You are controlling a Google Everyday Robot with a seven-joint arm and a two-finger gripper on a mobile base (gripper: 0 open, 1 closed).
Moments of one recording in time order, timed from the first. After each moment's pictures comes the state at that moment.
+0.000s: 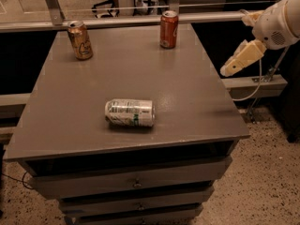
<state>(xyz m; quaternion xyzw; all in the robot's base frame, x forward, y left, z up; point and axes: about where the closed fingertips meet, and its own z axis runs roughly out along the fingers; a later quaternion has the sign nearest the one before) 0.616 -0.229 0.945 -0.51 0.76 0.06 0.39</state>
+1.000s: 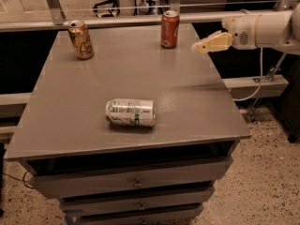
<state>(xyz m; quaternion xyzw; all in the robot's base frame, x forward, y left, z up) 0.710 -0.188 0.928 -0.36 0.74 0.22 0.52</state>
